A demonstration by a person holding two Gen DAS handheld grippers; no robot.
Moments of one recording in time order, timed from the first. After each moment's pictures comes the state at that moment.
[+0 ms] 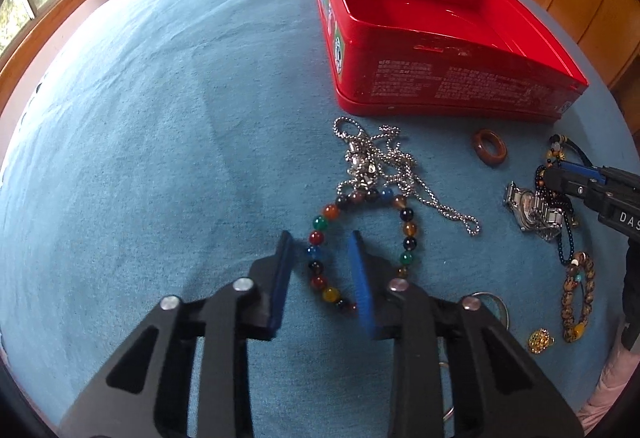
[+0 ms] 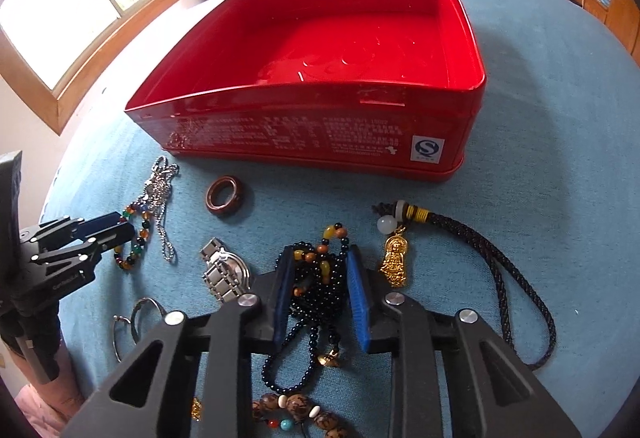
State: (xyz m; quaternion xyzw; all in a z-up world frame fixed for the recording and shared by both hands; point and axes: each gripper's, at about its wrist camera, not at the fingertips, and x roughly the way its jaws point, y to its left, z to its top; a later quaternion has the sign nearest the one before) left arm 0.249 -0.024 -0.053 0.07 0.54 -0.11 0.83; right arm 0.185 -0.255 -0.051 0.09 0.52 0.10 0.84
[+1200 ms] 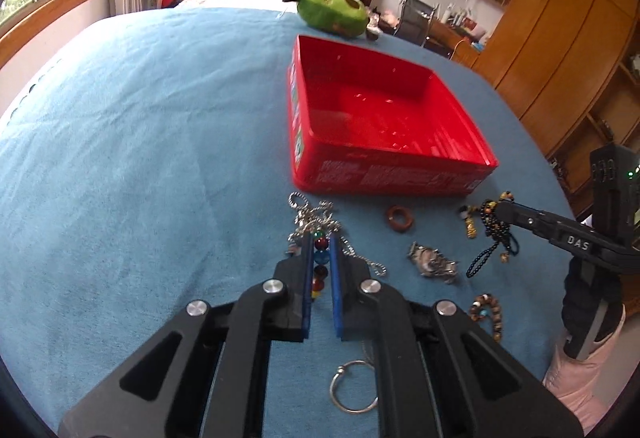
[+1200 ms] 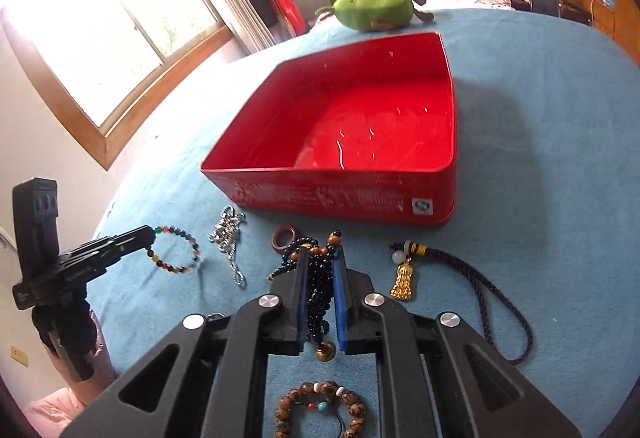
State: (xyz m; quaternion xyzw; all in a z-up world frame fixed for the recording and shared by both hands) left arm 0.219 -0.023 0.012 -0.05 0.44 -0.19 0.88; right arm 0.159 -0.282 0.007 0.15 0.44 0.15 0.87
